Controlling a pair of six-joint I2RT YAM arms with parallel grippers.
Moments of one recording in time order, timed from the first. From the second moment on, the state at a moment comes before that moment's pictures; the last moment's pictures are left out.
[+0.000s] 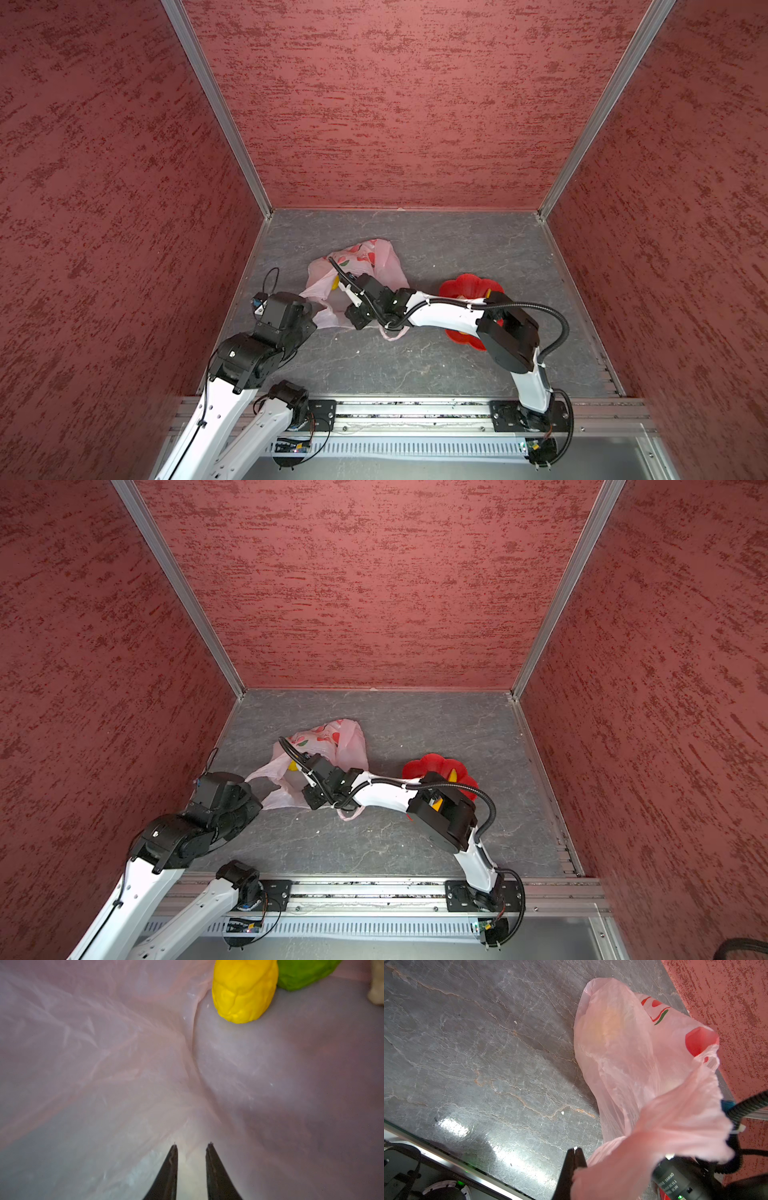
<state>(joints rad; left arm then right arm) -0.38 0.62 0.89 -1.23 -0.23 -1.10 1.05 2.09 1.53 -0.23 -0.10 0.35</state>
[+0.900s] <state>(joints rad) -0.38 0.50 0.79 -1.31 -0.19 -1.15 0.99 2.38 1.89 -0.21 0.02 0.57</state>
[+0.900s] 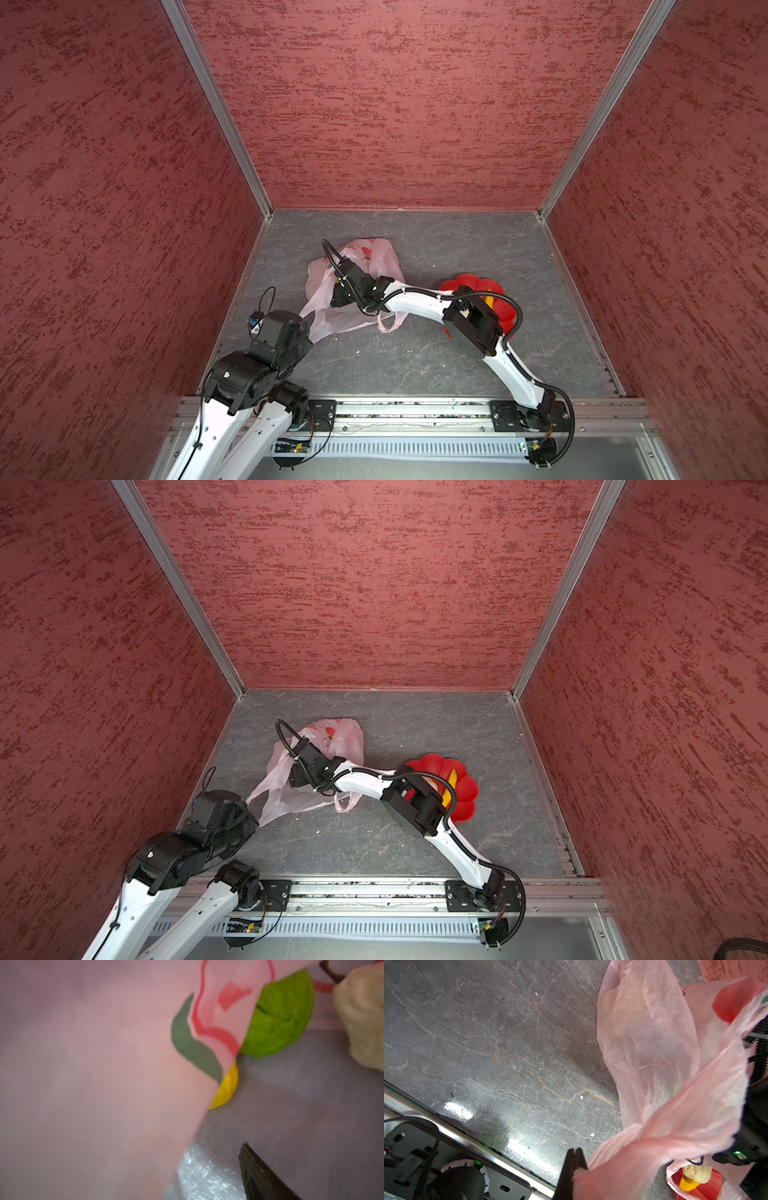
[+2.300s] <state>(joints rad) -0.38 0.45 0.70 -1.20 -0.10 -1.12 0.98 2.57 2.11 -0.13 0.10 0.64</state>
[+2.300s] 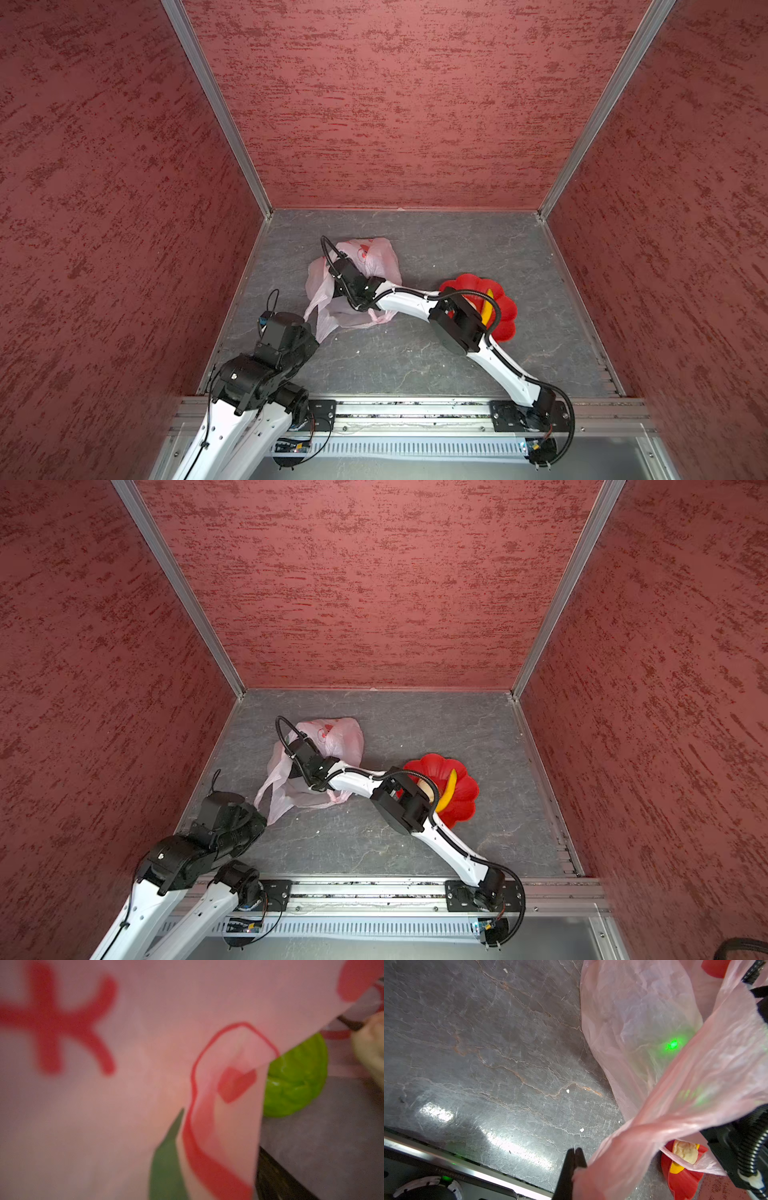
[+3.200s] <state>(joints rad) -0.38 0.45 0.70 -1.18 -0.09 -1.13 0.94 2.64 2.19 -0.15 0.10 0.66</state>
